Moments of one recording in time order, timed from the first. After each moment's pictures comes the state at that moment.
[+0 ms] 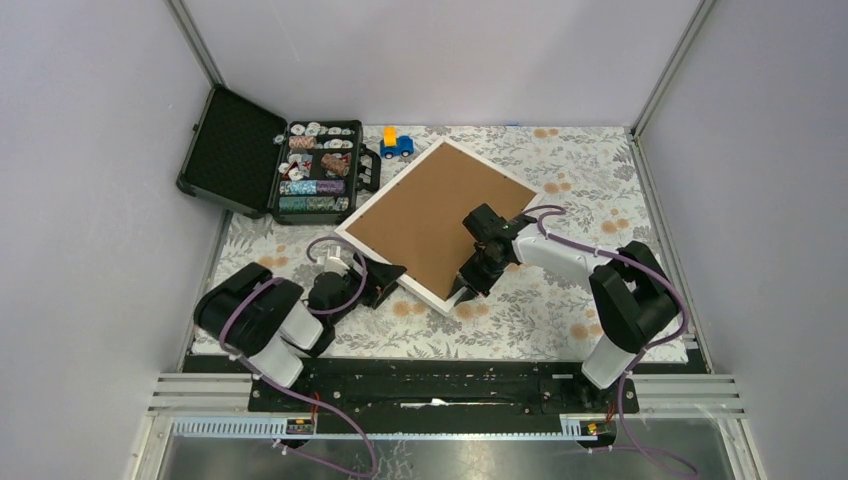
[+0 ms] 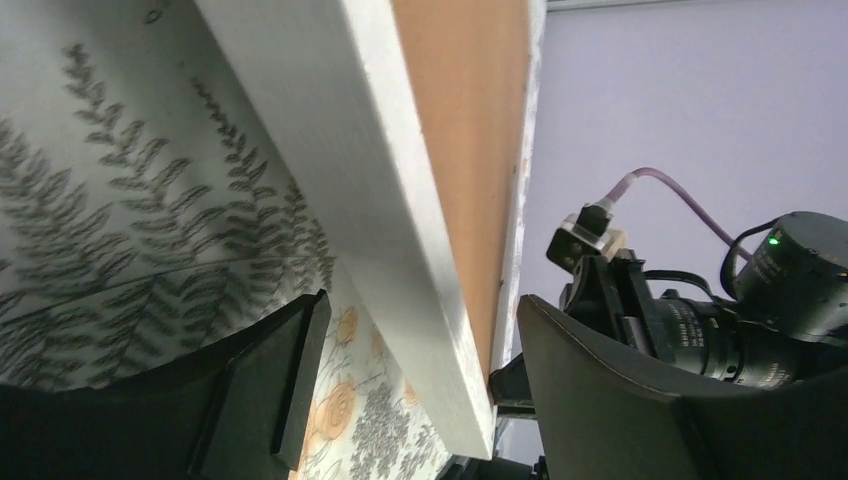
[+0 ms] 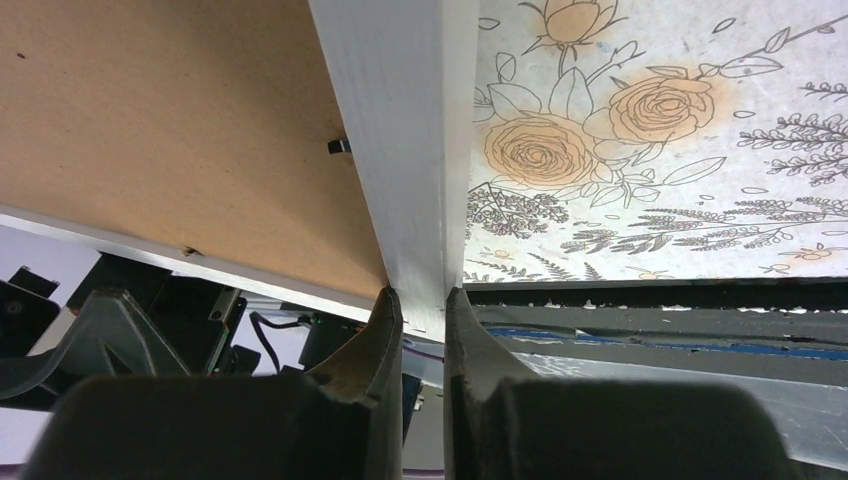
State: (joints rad) left arm -0.48 1.57 0.07 1.19 0.18 -1.32; right arm 0.67 1.68 1.07 -0.73 -0.34 1.39
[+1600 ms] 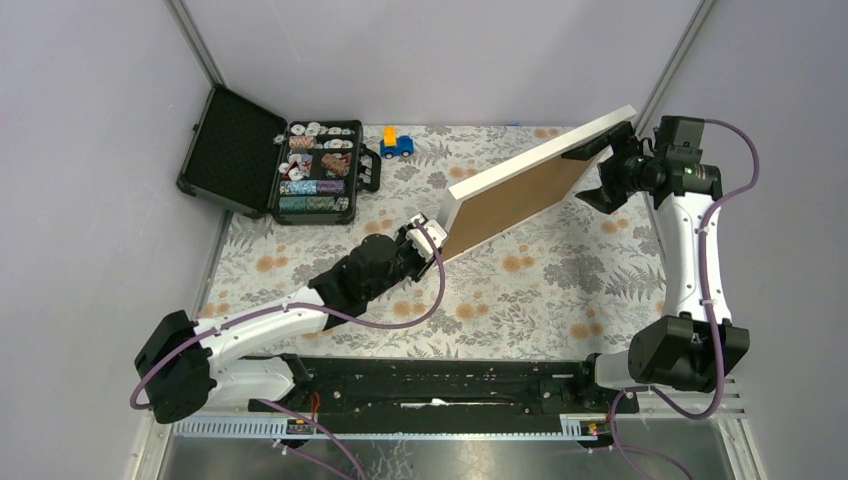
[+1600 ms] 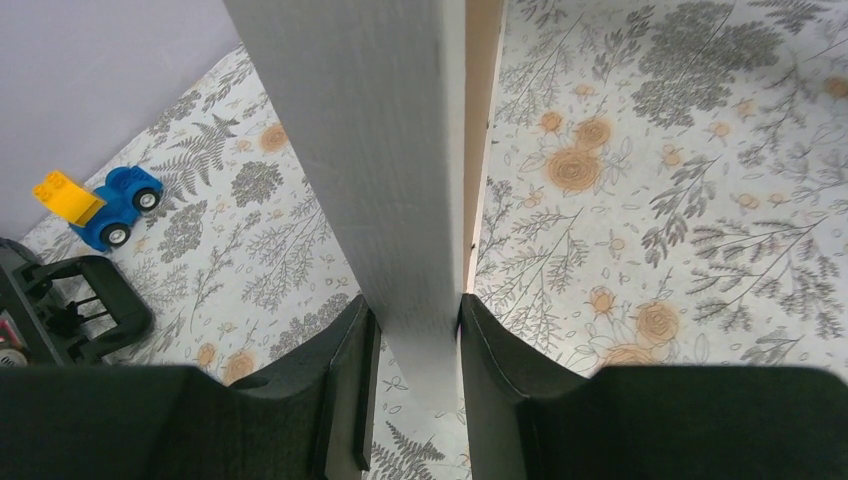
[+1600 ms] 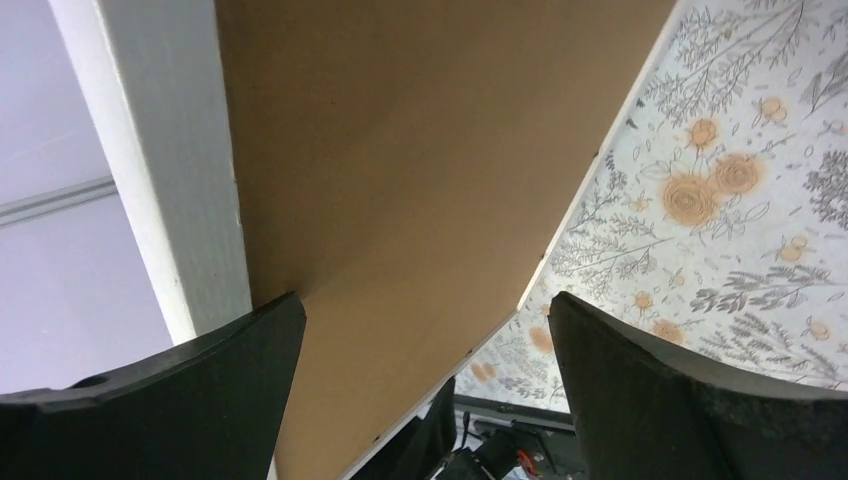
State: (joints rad) left arm -0.93 1.16 0.71 0.21 -0.12 0.20; right arm -0.19 1.41 1.52 -0.89 -0.54 0.91
